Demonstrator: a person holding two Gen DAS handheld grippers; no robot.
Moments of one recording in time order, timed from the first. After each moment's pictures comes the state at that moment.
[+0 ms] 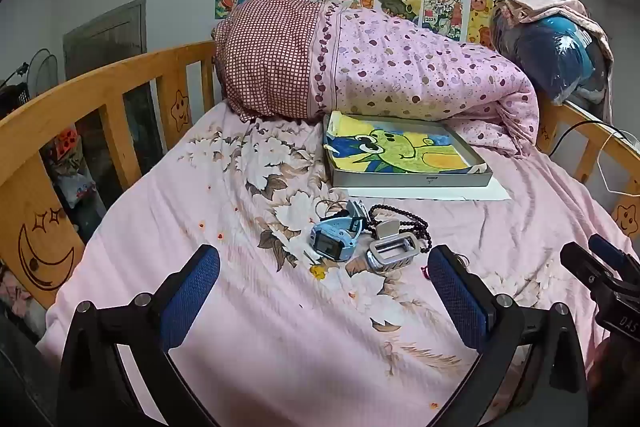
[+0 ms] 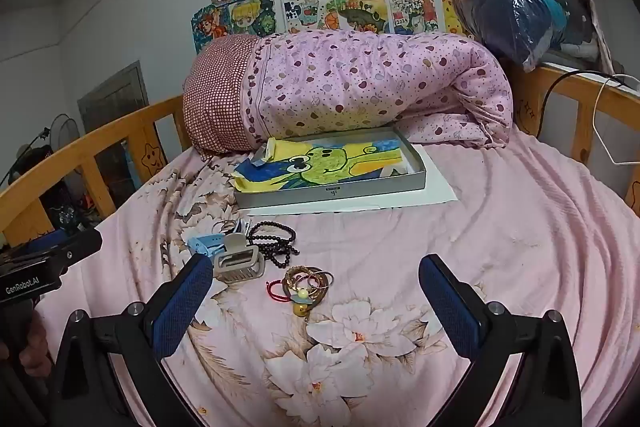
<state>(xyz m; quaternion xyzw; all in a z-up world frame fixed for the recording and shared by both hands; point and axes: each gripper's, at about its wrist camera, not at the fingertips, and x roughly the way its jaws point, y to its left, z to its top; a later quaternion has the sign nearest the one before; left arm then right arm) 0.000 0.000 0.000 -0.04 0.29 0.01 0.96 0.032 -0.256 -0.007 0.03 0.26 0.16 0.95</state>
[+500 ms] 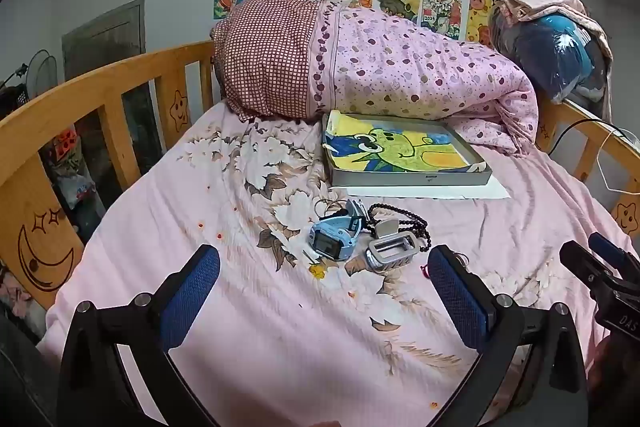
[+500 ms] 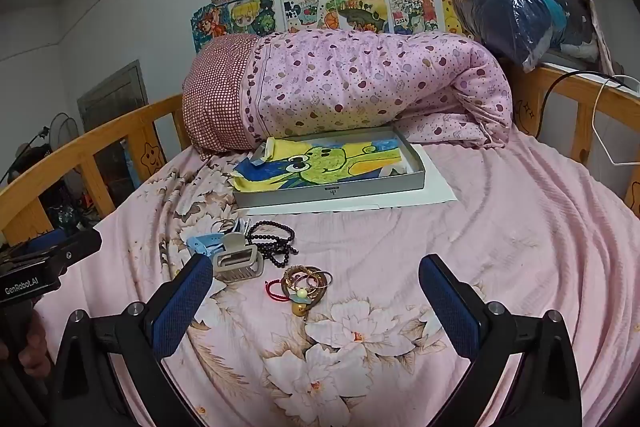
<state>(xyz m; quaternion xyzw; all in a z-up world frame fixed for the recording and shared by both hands) 0.000 0.001 0.000 -0.04 0.29 0.01 0.96 0.032 -0.255 -0.008 0.03 0.26 0.15 0.95</state>
